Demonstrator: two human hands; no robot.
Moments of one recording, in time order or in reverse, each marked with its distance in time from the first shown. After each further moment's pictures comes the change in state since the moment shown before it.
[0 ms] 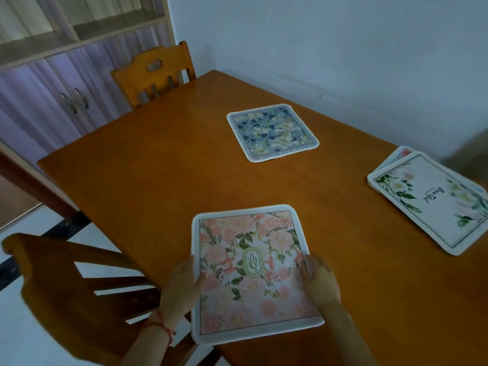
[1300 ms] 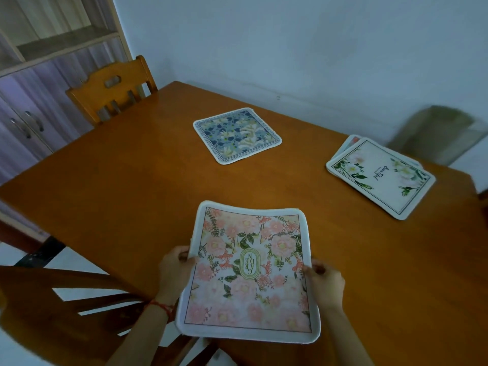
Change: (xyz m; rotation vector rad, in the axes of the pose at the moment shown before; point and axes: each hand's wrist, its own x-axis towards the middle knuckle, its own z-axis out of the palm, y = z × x) left_hand 0.021 0.016 0.000 -0.423 0.103 -0.055; right_hand -0.063 0.023 -0.022 0.513 0.327 0.227
